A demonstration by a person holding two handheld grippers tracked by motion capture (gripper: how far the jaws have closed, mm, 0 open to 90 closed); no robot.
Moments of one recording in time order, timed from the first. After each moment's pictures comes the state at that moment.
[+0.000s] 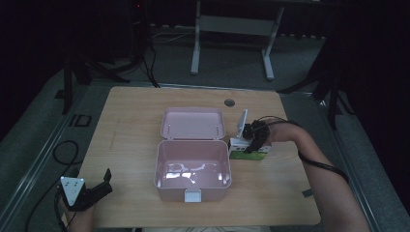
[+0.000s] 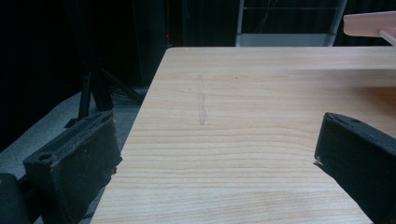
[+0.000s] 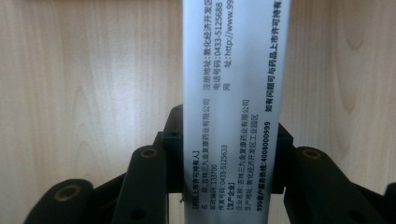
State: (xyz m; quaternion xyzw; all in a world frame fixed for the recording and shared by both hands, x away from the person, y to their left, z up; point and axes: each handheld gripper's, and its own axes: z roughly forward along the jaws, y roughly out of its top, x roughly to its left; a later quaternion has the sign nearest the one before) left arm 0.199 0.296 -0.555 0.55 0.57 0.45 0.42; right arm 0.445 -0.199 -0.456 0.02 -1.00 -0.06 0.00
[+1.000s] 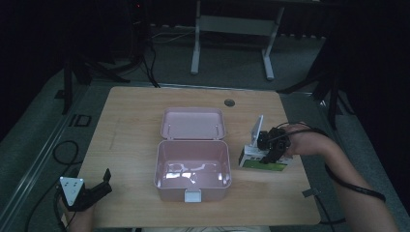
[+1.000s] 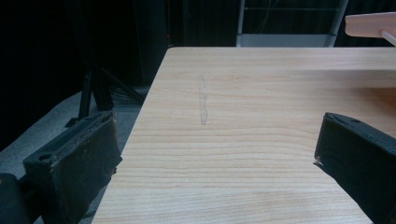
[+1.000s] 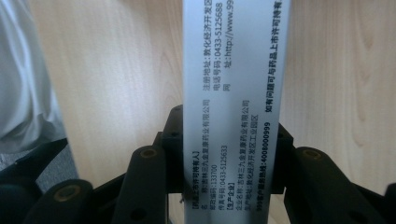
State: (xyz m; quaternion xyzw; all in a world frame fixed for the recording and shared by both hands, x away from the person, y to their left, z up) left arm 0.199 0.297 -0.555 0.55 0.57 0.44 0.42; right arm 0.369 -0.218 -0.387 -0.03 -1.00 -0.03 -0.02
